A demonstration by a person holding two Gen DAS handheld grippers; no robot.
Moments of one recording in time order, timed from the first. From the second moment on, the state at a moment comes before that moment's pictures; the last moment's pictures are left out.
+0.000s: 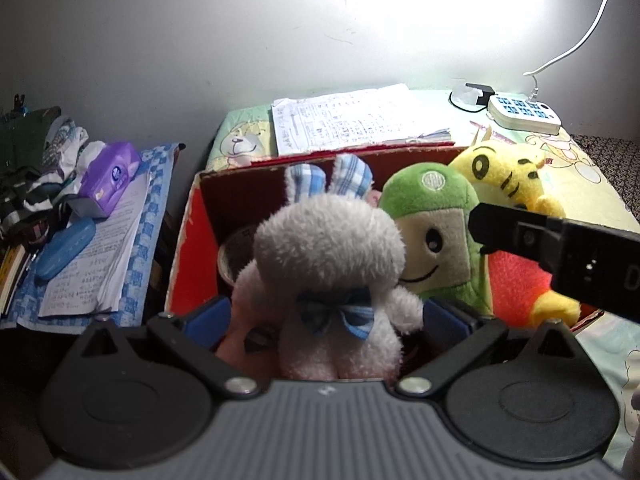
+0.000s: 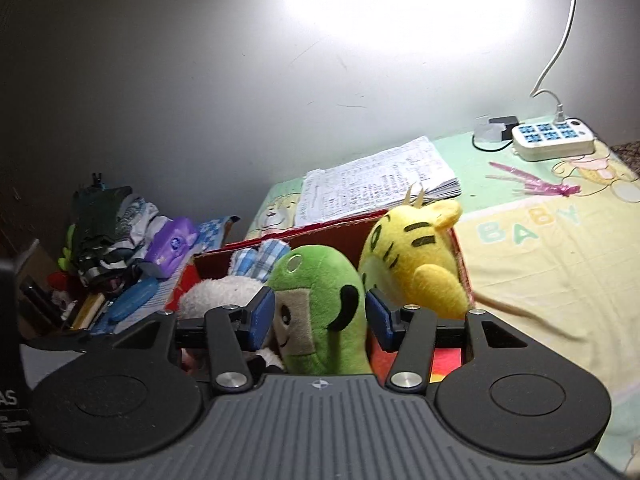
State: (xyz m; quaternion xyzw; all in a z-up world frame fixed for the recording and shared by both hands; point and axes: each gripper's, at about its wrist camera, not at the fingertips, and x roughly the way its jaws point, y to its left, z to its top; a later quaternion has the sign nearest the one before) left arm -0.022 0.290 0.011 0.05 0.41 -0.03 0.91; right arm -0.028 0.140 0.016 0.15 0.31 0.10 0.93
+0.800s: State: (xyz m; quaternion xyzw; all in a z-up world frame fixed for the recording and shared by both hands) left arm -0.034 0.248 0.029 0.02 0.42 -0.06 0.91; right arm -0.040 0.095 0.026 0.11 0.35 -0.02 0.93
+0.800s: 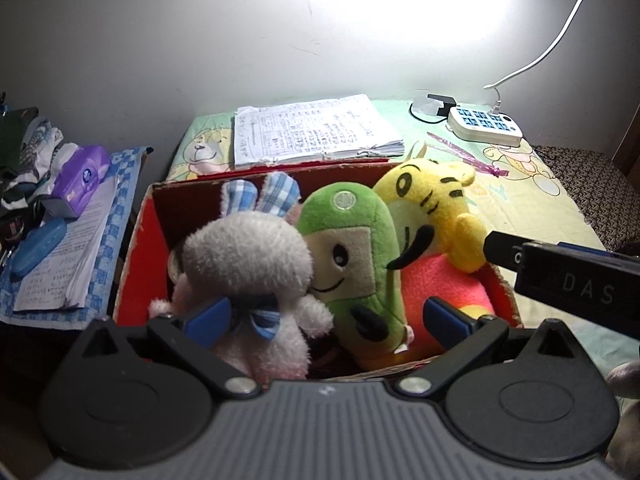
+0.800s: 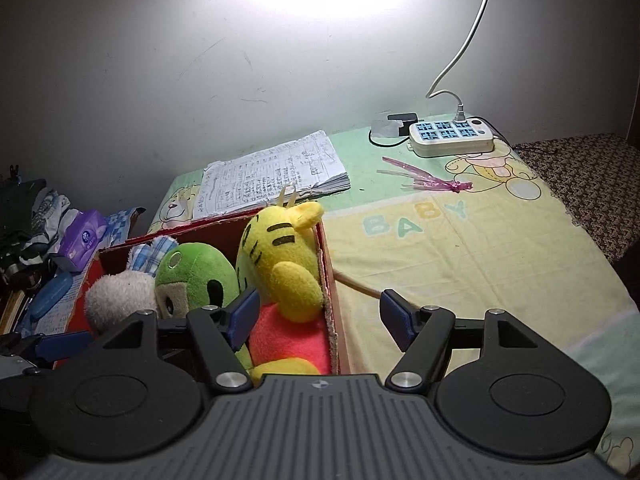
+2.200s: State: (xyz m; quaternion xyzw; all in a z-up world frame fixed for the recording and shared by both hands) left arm -0.065 0.149 0.016 0.05 0.48 0.07 0.87; right arm -0.048 0.027 0.014 0.05 0.42 0.03 0.91
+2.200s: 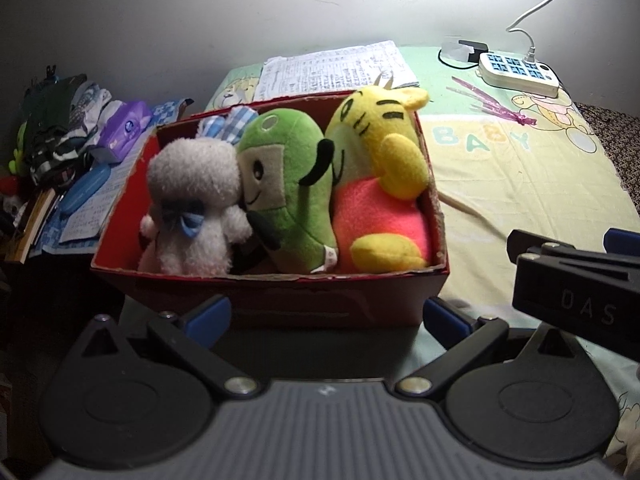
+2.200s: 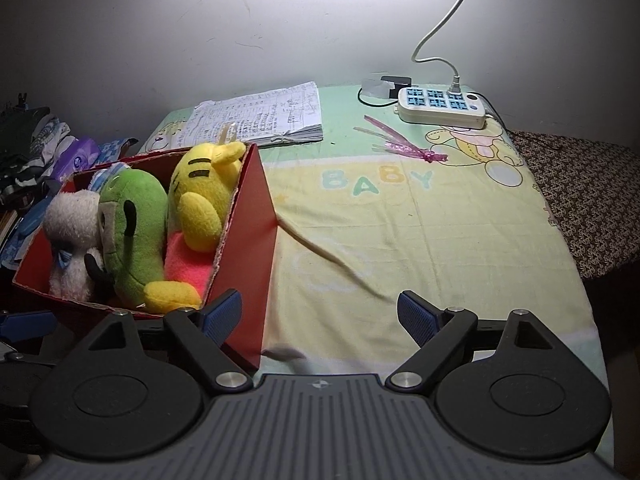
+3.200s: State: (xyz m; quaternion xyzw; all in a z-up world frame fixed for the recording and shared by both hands) left arm -0.038 0.262 0.024 0.03 0.48 0.06 0.87; right arm -0.030 0.132 0.035 0.05 0.40 0.04 0.91
